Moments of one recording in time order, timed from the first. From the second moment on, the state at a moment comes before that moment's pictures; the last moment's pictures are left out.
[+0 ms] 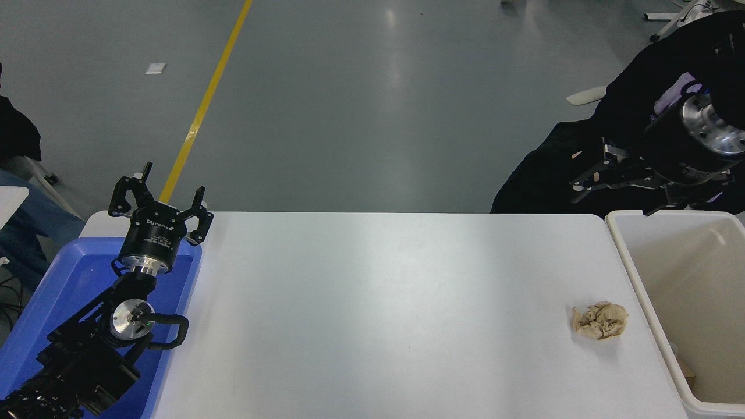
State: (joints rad) left arm -0.55 0.25 -0.94 -0.52 0.01 -0.56 -0.49; right arm 2.37 -0.46 -1.38 1.48 -0.03 0.68 -0.13
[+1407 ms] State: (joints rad) left arm -0.55 0.24 -0.94 -0.52 0.01 -0.56 -0.50; right arm 1.39 -0.33 -1.25 0.92 -0.18 0.24 -0.14
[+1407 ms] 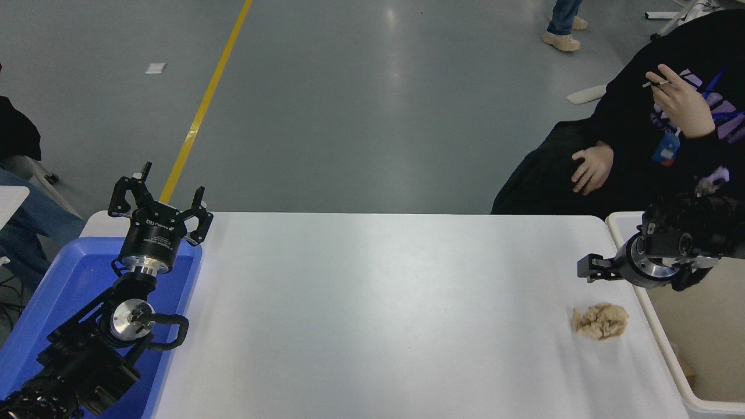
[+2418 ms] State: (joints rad) left arm -0.55 0.24 -0.94 -0.52 0.01 -0.56 -0.50; right arm 1.15 -0.30 -1.13 0.73 -0.05 0.21 -0.20
